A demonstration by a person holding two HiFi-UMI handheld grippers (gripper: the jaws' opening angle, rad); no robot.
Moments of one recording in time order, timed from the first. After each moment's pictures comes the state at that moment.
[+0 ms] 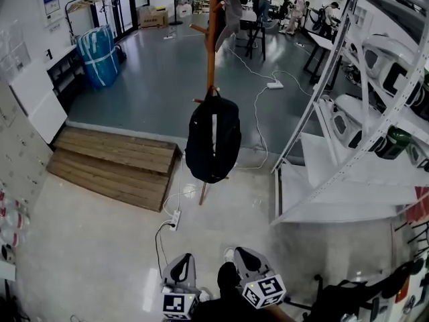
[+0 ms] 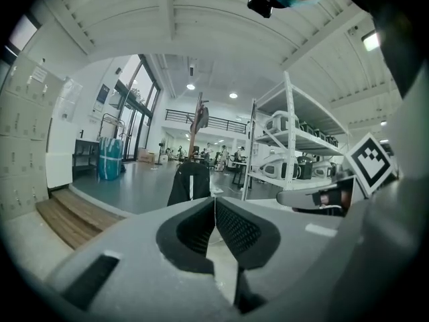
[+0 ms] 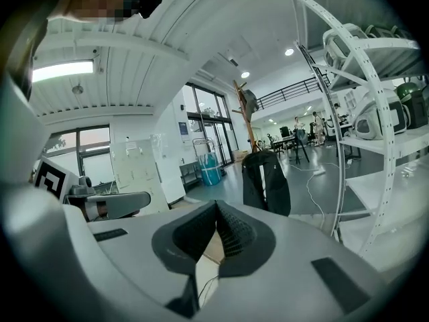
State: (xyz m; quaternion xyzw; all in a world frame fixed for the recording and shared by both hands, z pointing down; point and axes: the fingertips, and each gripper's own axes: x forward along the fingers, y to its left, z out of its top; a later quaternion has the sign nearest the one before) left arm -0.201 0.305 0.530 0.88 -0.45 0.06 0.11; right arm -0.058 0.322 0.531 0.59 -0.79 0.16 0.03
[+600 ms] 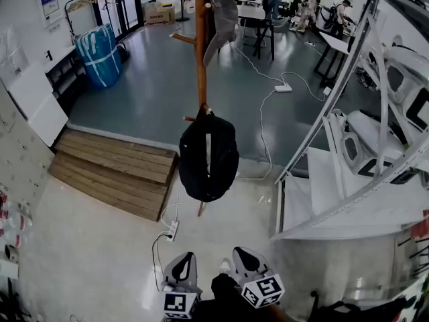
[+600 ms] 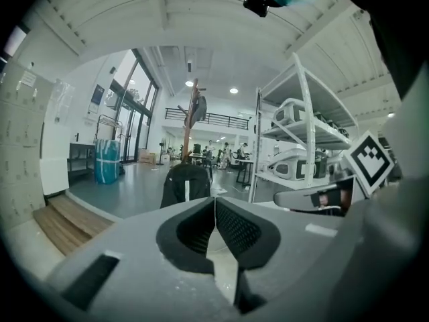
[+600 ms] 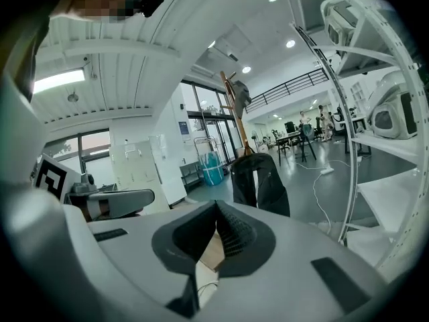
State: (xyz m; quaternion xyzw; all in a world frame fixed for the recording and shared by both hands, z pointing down) left arm -0.098 0.173 0.519 0.88 -0.46 0.08 0.10; right arm 0.035 0.185 0.527 0.57 -0.80 0.17 0.03
